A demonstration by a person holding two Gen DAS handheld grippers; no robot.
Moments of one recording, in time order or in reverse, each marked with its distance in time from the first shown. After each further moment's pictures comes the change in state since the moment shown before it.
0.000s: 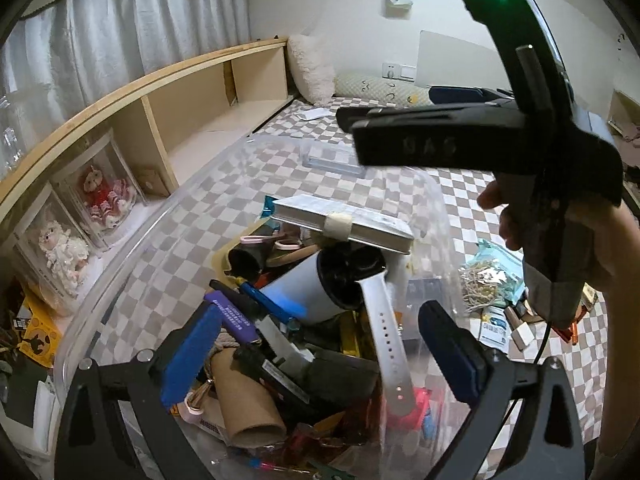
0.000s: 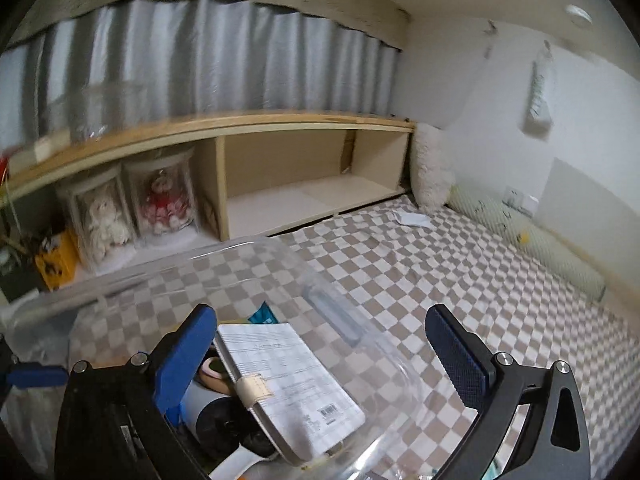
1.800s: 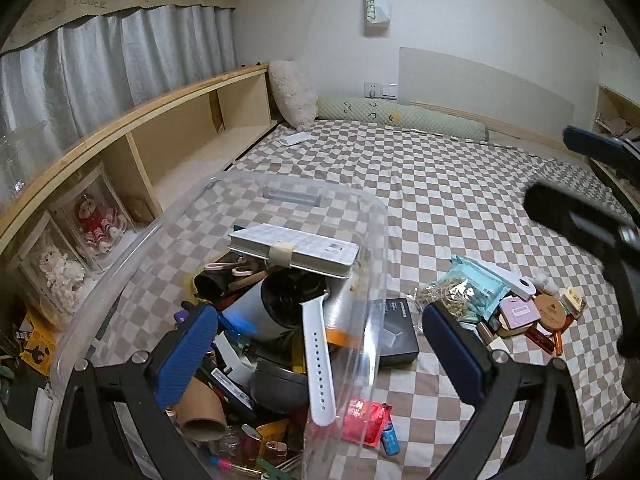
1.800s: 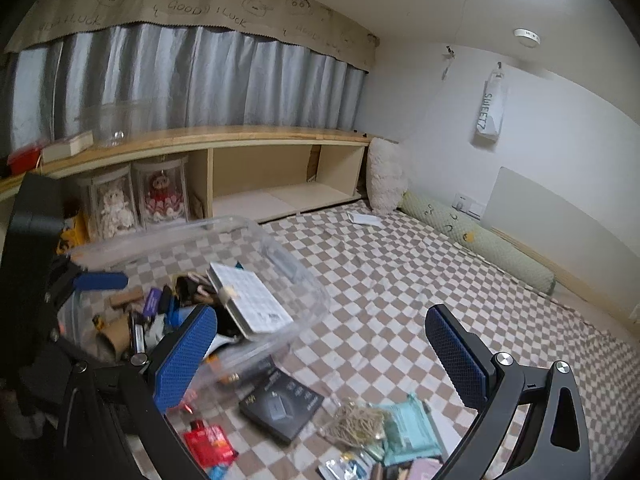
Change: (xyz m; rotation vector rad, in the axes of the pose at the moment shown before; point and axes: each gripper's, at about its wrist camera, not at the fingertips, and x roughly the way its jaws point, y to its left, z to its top) left arm -0.027 -0.055 0.007 0.034 -0.091 0.006; right arm -0.152 -0.025 -0.055 -0.048 -0.034 -0.108
